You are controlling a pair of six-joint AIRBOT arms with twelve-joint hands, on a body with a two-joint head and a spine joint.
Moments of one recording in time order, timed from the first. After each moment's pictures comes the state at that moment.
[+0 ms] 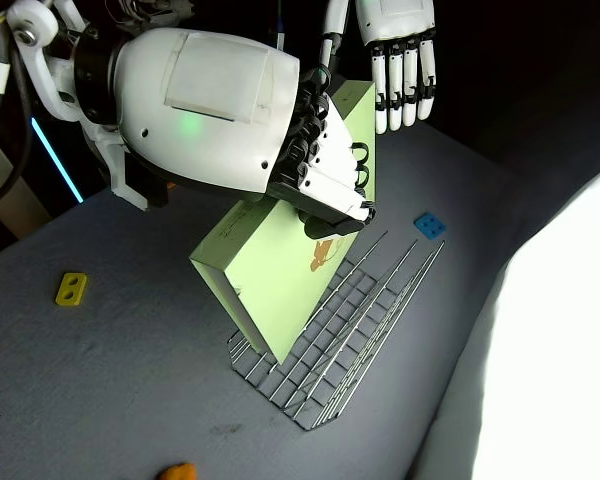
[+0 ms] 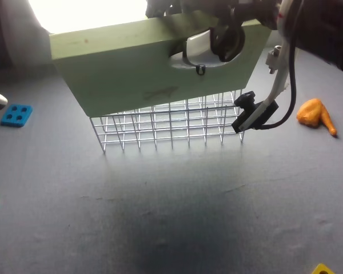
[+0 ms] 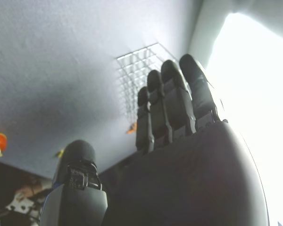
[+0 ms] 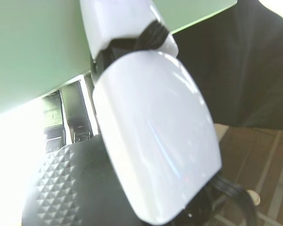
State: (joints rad) left arm -0.19 -0.43 0.95 3.00 -0.83 -1.52; right arm 0.01 -1.19 0.91 1.31 0.45 -2.15
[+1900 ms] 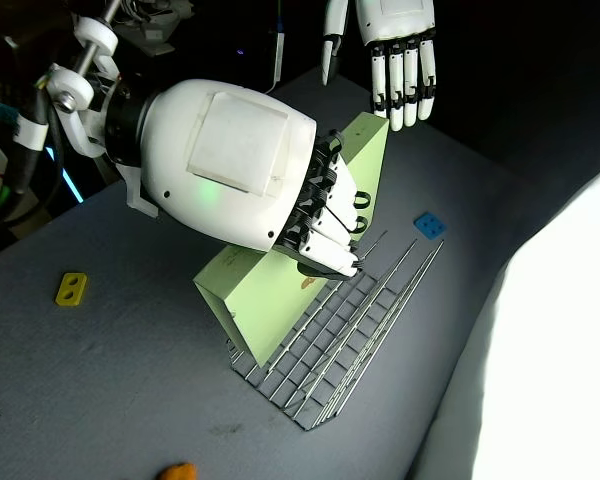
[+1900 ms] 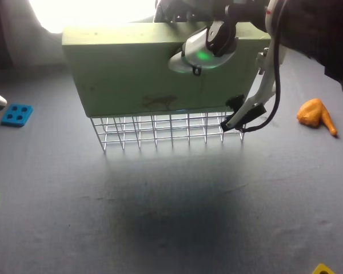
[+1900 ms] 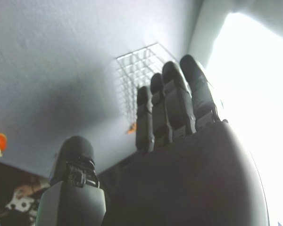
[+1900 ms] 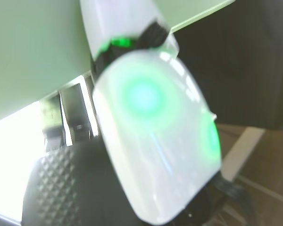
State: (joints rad) left arm -0.19 -0.43 0.95 3.00 -0.83 -1.52; right arm -0.01 -1.26 1.02 1.49 0.48 -2.15
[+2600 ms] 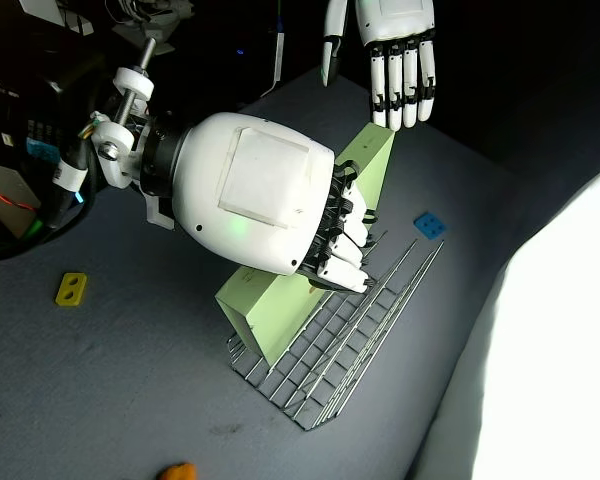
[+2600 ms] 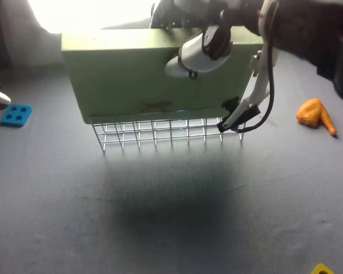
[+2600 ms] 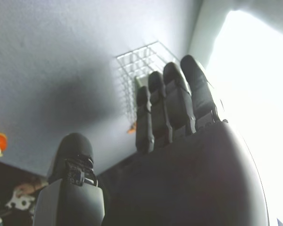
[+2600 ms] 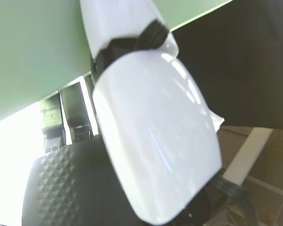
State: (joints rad) left arm -0.19 -0.45 0.95 3.00 -0.83 -1.52; right arm -0.05 -1.31 1.09 1.43 0.43 -2.11
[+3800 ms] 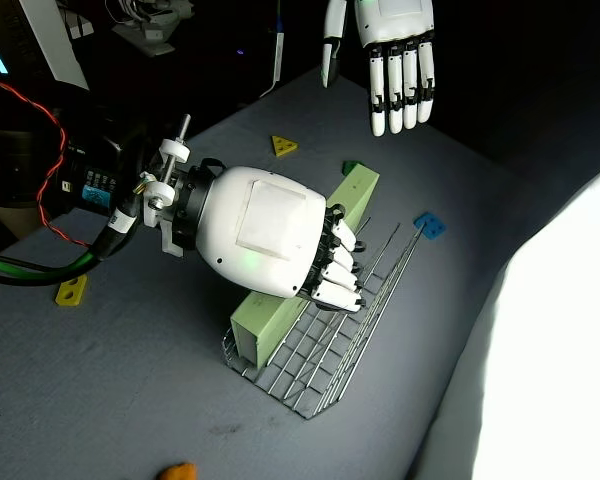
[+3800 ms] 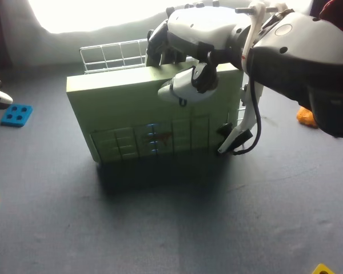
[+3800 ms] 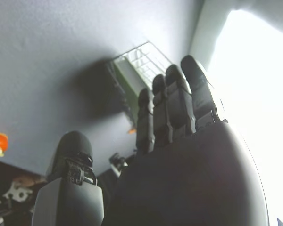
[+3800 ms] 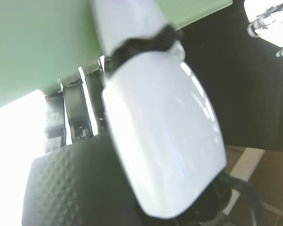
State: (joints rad) left arm -0.19 -0.45 0.95 3.00 -0.83 -1.52; right arm -0.14 -1.37 1.15 1.32 0.43 -2.02
